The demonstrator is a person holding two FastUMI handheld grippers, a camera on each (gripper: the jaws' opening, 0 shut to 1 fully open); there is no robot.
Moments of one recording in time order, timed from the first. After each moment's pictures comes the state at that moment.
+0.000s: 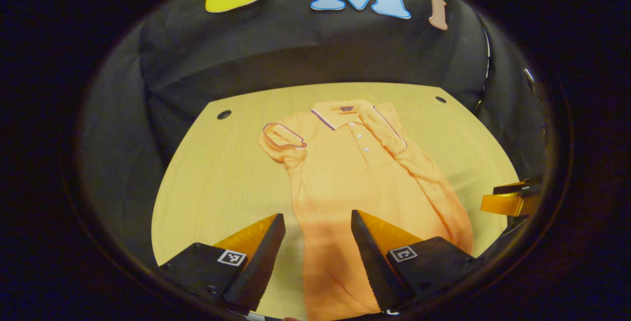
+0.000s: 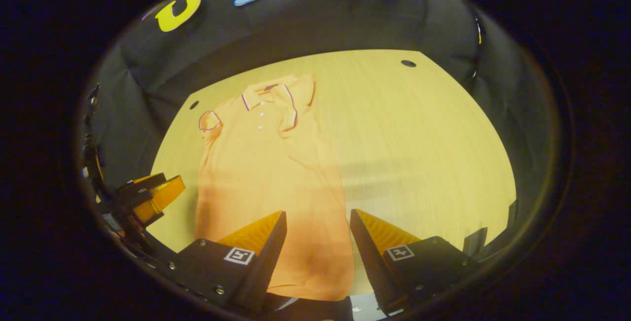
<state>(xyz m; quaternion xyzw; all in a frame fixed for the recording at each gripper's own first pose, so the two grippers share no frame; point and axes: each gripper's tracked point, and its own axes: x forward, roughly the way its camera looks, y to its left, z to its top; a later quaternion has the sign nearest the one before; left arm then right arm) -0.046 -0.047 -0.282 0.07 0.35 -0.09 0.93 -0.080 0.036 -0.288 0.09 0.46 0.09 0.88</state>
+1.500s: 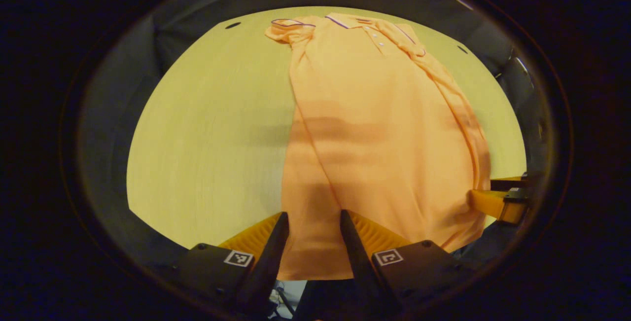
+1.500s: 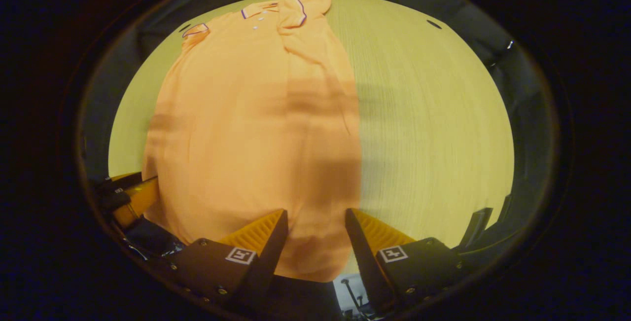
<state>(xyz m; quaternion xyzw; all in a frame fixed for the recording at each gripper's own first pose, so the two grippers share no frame) -0.153 -0.034 -0.391 0.05 0.53 -0.04 0.84 -0.139 0.039 -0.377 -0.03 0.60 0.09 0.80</state>
